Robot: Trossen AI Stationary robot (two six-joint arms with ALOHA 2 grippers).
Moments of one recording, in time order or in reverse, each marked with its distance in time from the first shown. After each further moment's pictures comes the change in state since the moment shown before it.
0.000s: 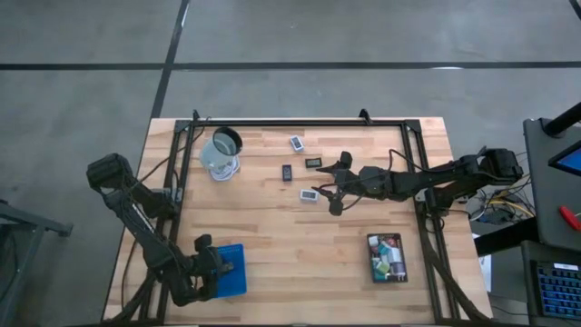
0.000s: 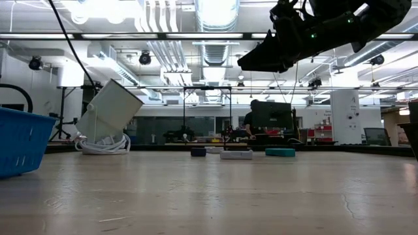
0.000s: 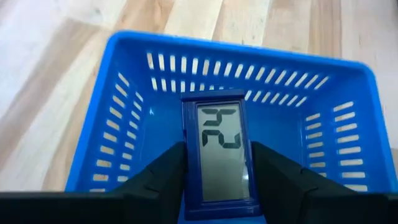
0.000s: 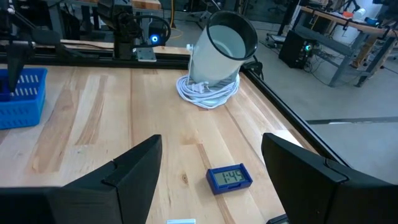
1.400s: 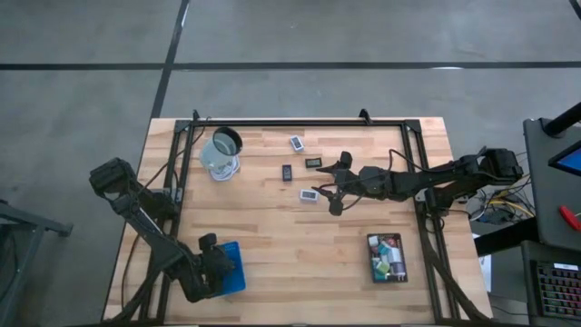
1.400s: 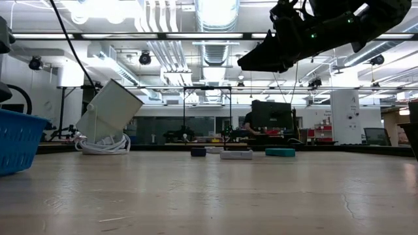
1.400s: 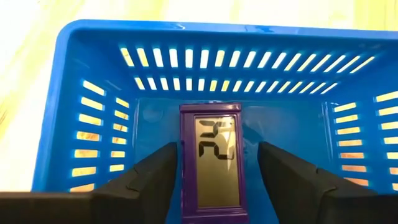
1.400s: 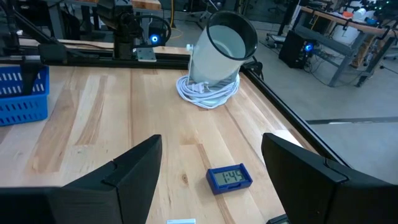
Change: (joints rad) left arm 0.078 0.066 -0.007 0.026 0.115 0.051; right arm 0.000 0.000 0.000 0.000 0.000 0.000
